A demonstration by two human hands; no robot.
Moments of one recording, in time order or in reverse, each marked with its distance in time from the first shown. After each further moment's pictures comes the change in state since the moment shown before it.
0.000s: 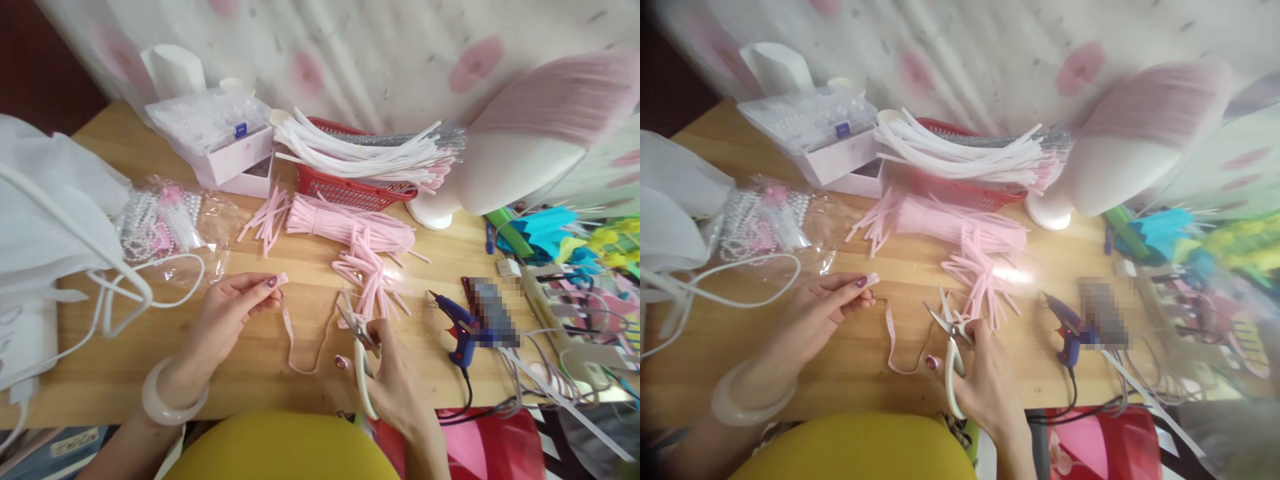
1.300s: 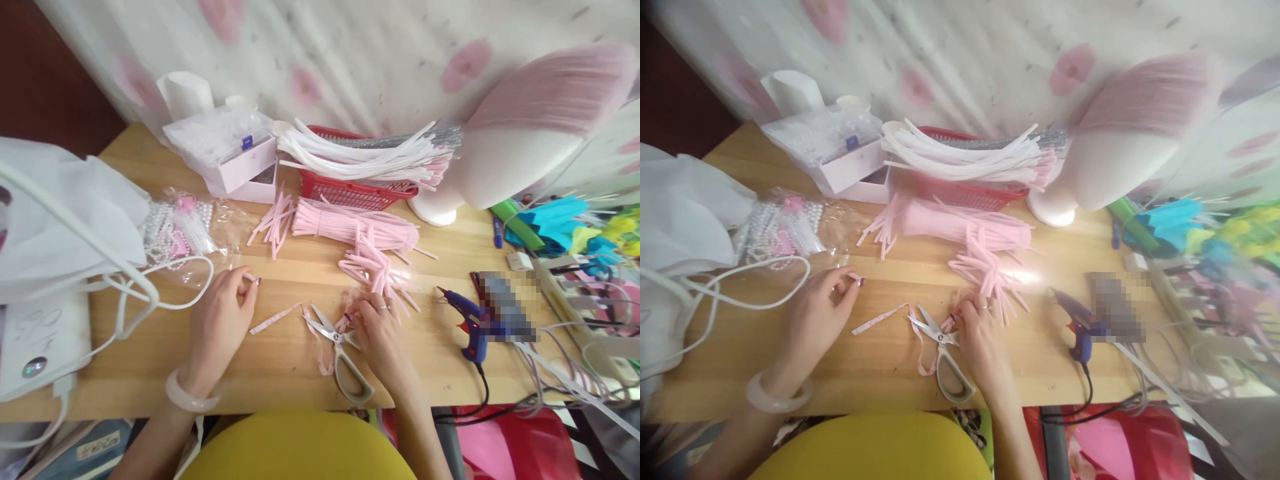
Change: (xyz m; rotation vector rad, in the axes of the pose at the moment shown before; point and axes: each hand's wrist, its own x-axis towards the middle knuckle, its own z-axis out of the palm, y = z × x) left_hand -0.001 -0.003 -0.033 1.390 0.288 0.588; right_hand 0.036 0.003 0.027 -0.268 0.142 -0.256
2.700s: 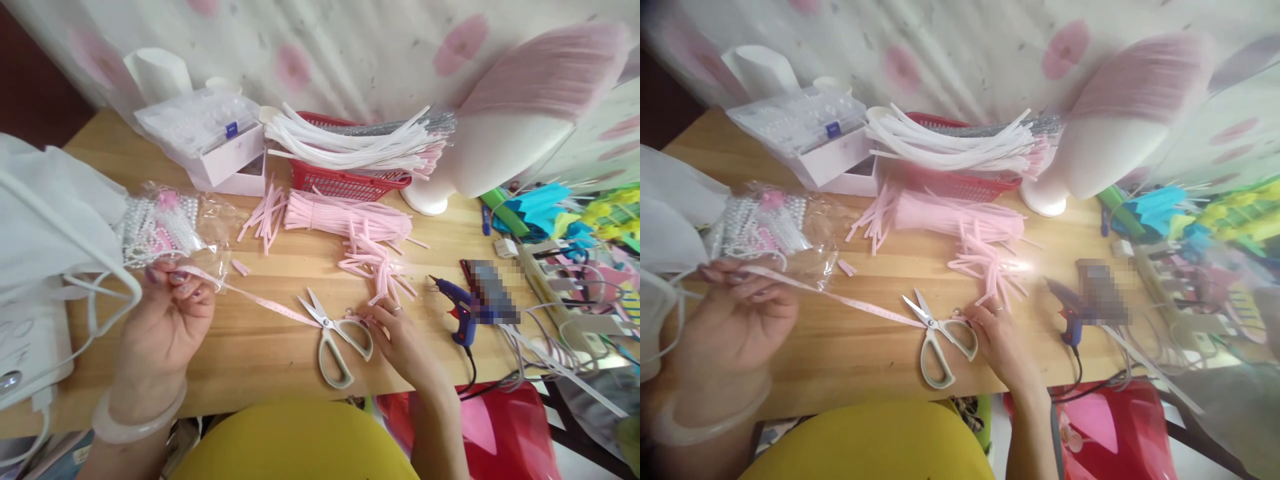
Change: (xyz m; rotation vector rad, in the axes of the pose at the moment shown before) left_hand 0.011 0.011 -0.048 -1.655 0.166 -0.555; right_hand -0.016 0.023 -0.030 0.188 -0.188 0.083
